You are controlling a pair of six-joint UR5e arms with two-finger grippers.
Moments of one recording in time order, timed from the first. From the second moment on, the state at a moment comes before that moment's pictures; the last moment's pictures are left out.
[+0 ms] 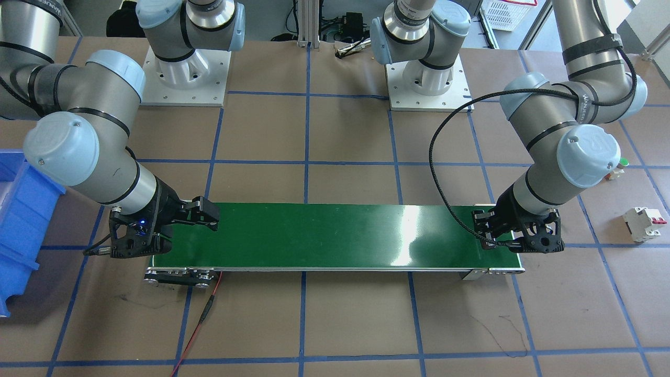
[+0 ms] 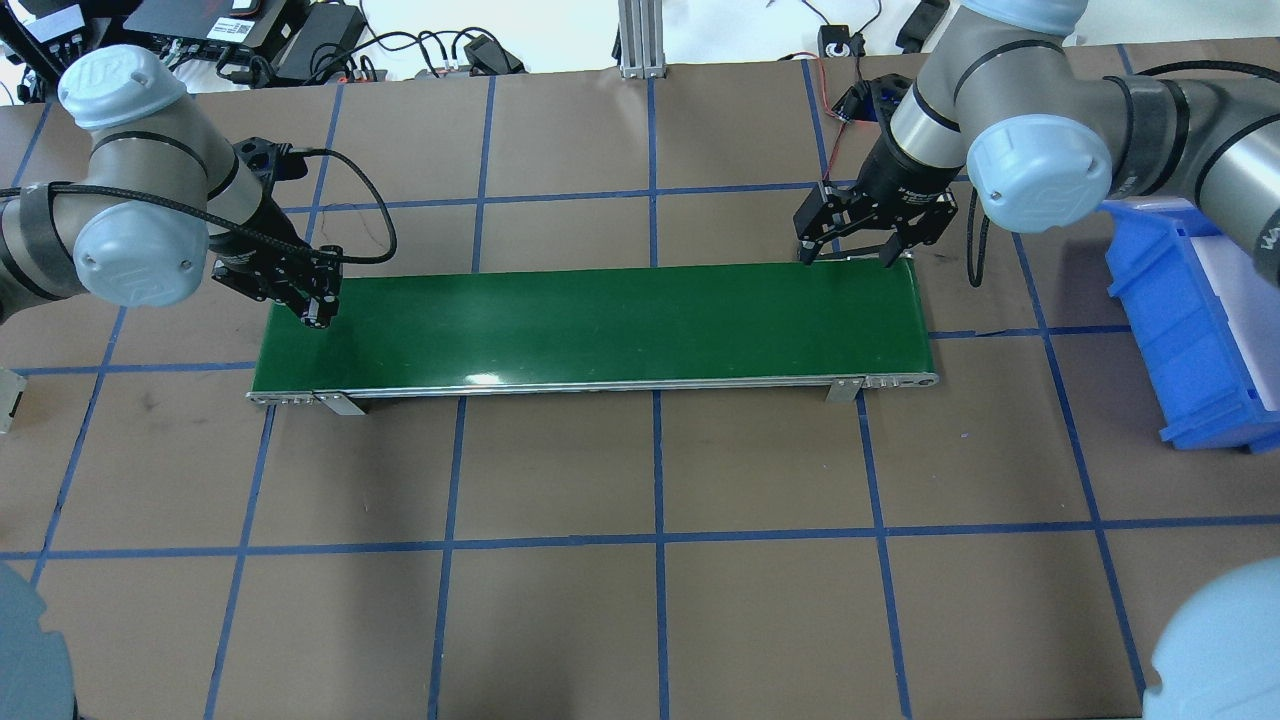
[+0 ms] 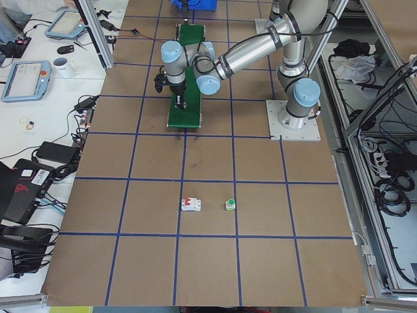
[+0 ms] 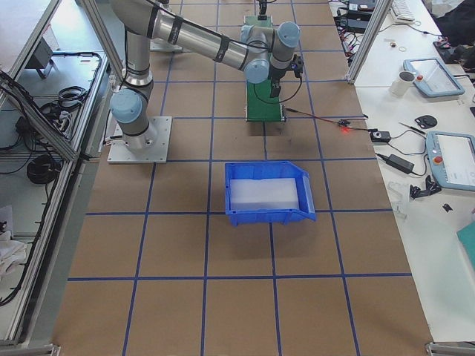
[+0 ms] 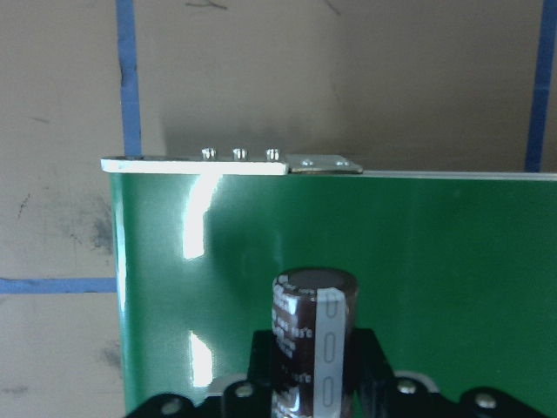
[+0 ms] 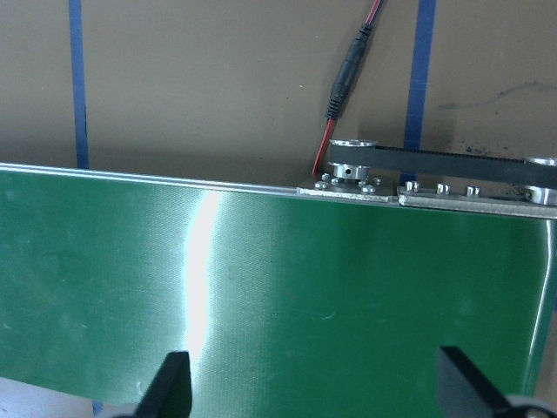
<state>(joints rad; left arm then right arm) -1.32 -1.85 -1.79 -1.12 1.57 0.23 1.52 -1.27 1.68 -1.90 -1.35 -0.12</state>
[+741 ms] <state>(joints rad) -1.32 -1.87 -1.80 -1.12 1.56 0.19 1.52 -1.27 1.68 -1.92 -1.35 -0.13</state>
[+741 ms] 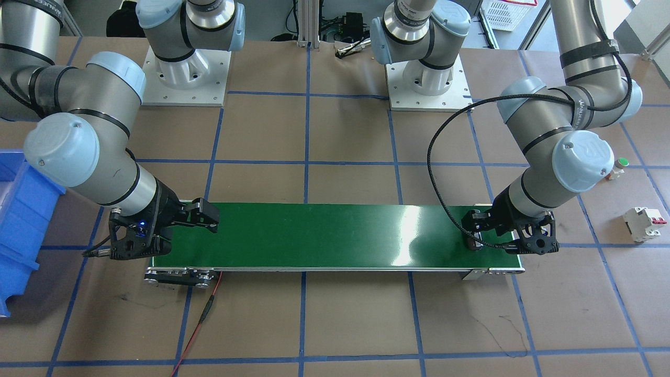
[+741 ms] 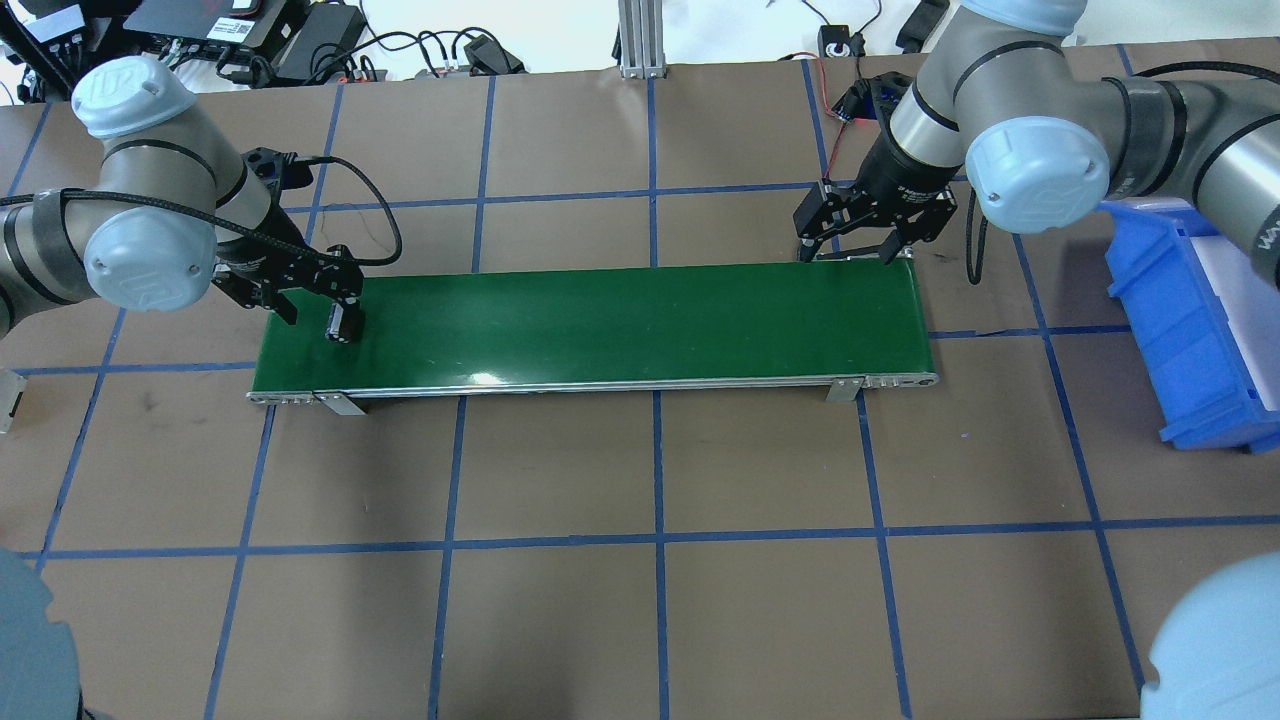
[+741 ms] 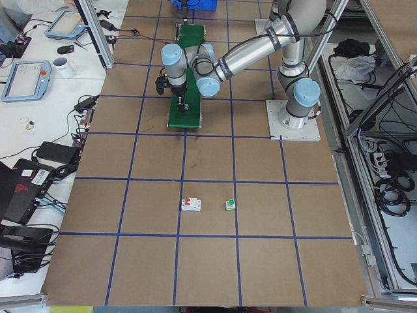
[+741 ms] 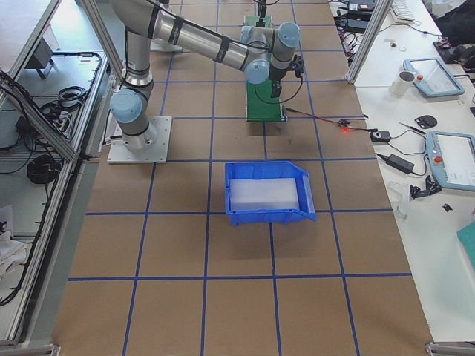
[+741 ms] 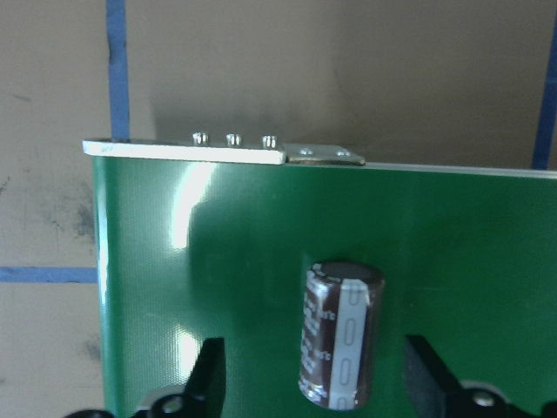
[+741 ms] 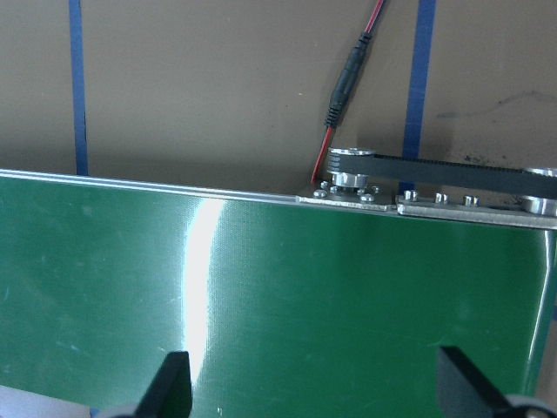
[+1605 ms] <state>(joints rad) -1.59 -1.66 -1.54 -1.41 1.49 -0.01 1.52 -1.21 1.68 -1.99 -1.30 -0.13</state>
